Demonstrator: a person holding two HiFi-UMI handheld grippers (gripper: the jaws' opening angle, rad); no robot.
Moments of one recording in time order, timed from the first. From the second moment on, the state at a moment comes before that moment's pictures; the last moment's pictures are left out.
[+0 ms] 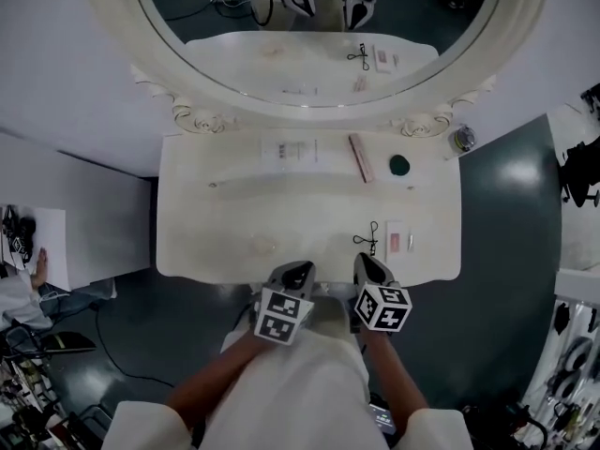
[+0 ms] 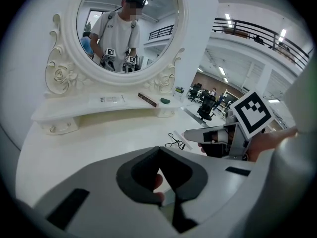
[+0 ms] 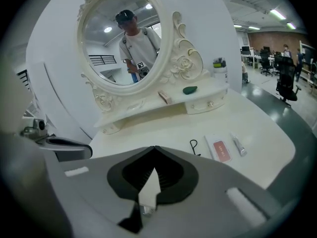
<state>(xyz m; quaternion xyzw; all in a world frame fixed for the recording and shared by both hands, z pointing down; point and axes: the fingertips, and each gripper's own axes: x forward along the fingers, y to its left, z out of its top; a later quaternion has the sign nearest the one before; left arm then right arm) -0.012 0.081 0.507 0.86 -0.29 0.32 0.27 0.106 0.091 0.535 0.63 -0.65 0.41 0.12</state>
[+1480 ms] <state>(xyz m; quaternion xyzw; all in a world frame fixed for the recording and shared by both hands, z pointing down) -0.116 0.062 0.499 0.85 -0.33 0.29 0.28 -0.027 0.060 0.504 0.55 -0.75 0.31 0.18</state>
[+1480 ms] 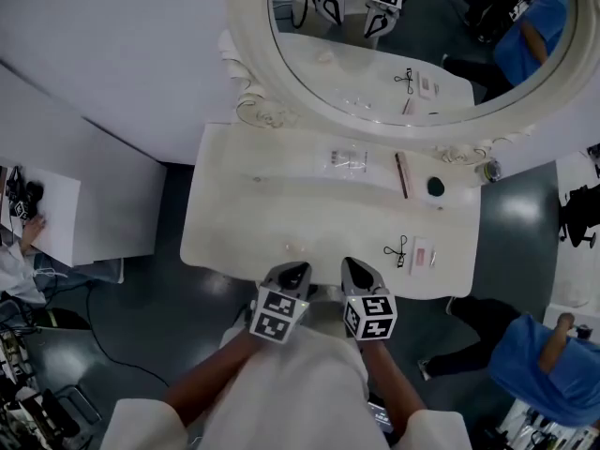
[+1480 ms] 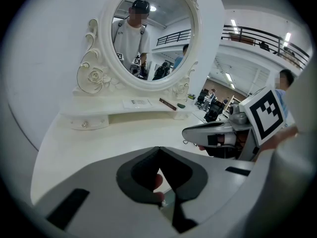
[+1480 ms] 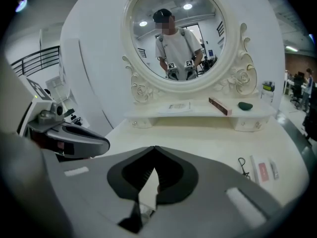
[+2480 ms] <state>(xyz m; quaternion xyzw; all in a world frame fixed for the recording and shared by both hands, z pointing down) -0.186 0.088 0.529 0.83 -0.34 0.31 0.31 -0.099 0.045 0.531 0.52 -0.77 0.31 0.21</state>
